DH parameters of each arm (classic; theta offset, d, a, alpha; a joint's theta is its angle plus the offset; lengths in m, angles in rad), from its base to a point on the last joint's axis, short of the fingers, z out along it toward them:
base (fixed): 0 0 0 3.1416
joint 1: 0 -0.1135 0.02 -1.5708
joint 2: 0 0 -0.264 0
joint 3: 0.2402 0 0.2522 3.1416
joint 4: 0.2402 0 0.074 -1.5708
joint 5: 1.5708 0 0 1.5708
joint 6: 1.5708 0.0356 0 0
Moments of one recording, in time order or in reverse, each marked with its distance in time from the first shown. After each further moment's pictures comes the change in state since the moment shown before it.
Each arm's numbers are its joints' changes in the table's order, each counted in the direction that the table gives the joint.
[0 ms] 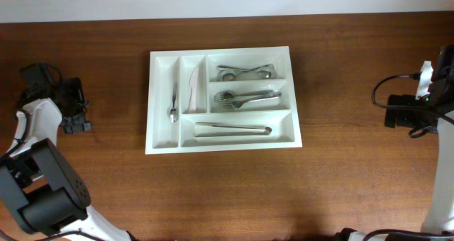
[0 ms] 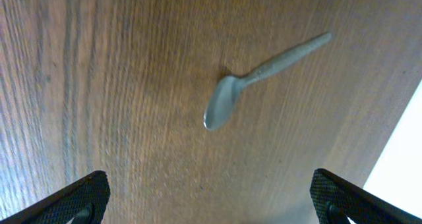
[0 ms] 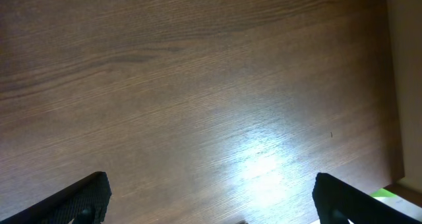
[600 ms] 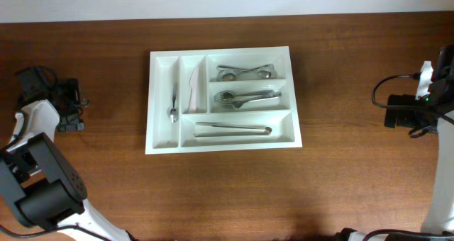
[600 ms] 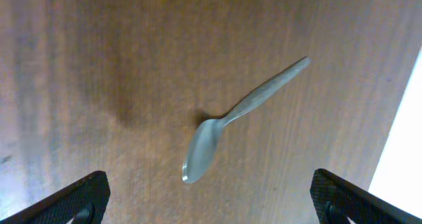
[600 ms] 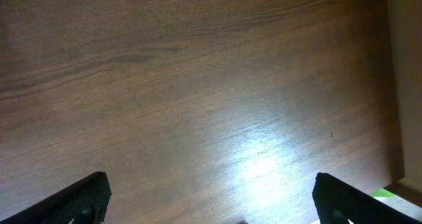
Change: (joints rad) left arm -0.020 -0.055 0.001 -0.132 -0.002 0.106; right arm 0.000 0.000 0.000 0.000 0.000 0.000
